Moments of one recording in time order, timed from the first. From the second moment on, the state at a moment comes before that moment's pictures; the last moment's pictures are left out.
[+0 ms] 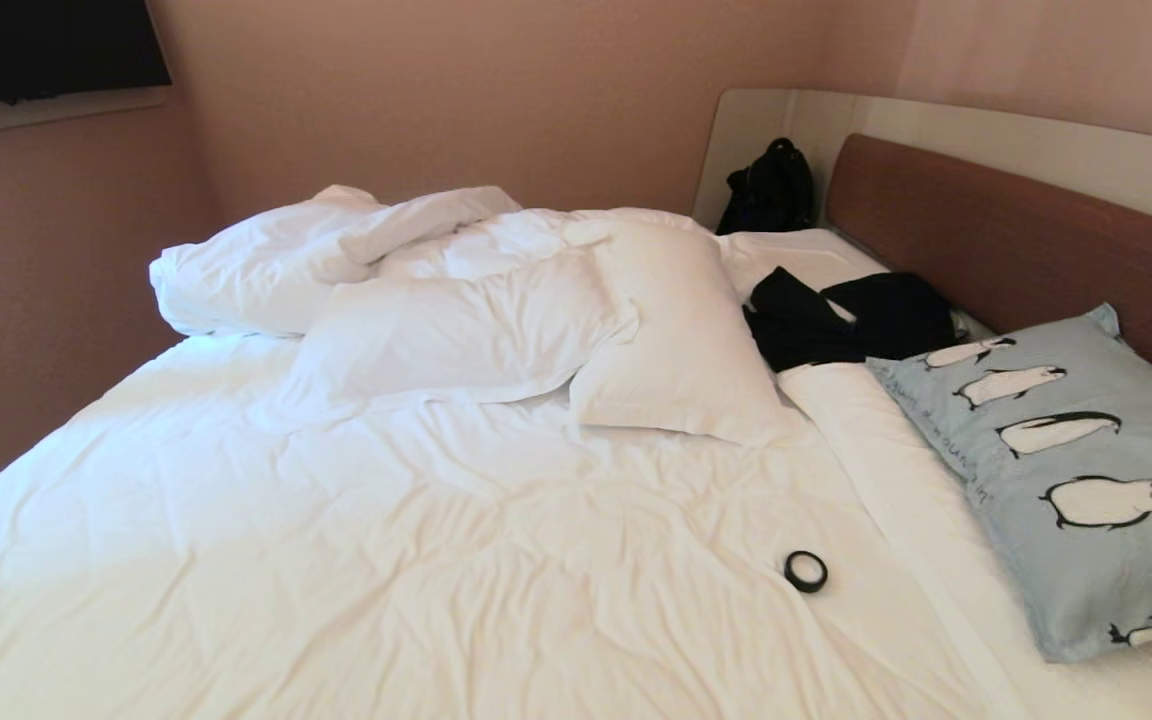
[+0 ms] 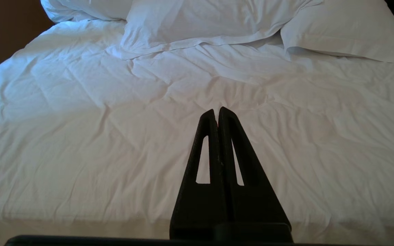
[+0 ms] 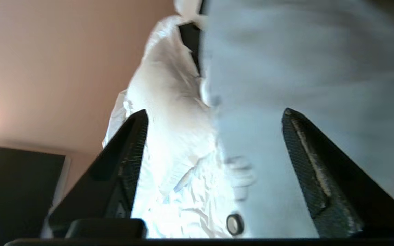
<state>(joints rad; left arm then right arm) 0.00 0.00 0.00 0.00 0.00 0.00 -1.17 2.00 -1.15 -0.63 1.07 0.85</state>
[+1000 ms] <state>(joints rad) 0.00 0.00 0.00 0.00 0.00 0.00 -0.79 1.71 -1.17 -0.63 1.00 0.82</state>
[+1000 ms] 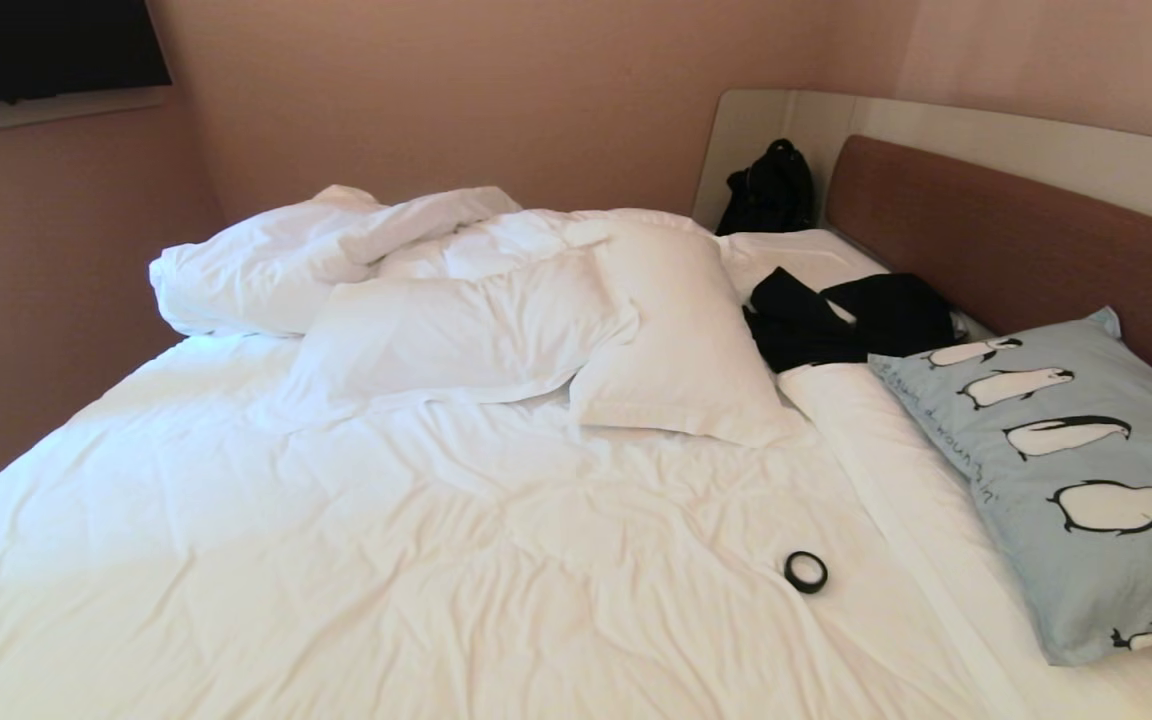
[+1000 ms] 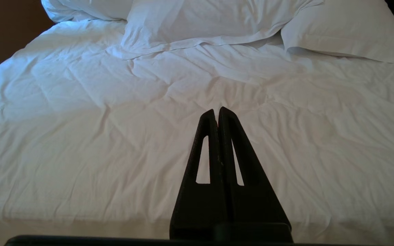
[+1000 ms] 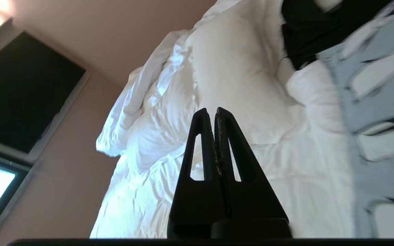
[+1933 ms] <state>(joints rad) 0.00 0.00 0.00 0.00 0.00 0.00 -0.33 1.91 -1.38 -0.56 0.23 0.30</state>
